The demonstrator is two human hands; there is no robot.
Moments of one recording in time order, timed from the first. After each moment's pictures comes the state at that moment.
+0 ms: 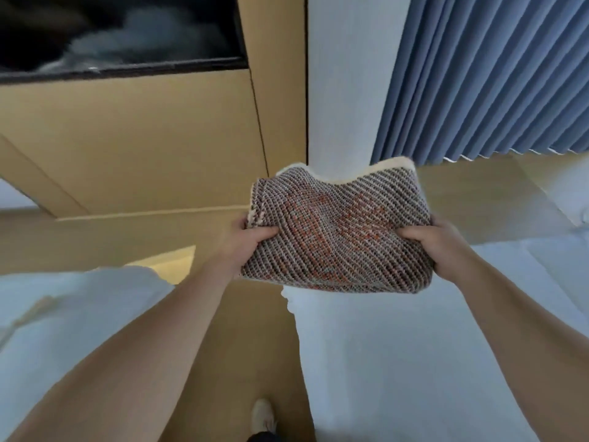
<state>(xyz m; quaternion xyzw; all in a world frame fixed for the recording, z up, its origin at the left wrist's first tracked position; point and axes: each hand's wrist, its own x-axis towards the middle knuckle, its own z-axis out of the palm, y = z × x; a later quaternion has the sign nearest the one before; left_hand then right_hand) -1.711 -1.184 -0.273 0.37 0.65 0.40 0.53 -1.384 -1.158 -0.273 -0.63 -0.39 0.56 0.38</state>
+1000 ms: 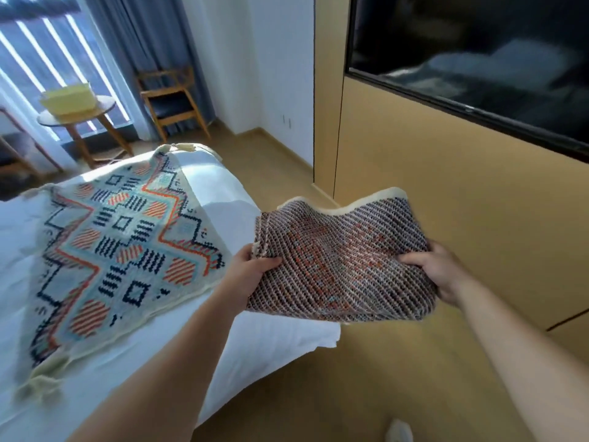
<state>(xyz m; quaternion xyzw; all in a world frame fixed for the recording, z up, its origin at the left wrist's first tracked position) -2.195 -1.269 -0.297 -0.04 0.70 0.68 0.24 -2.071 -0.962 -0.295 -0.31 -0.66 0.69 0.02</state>
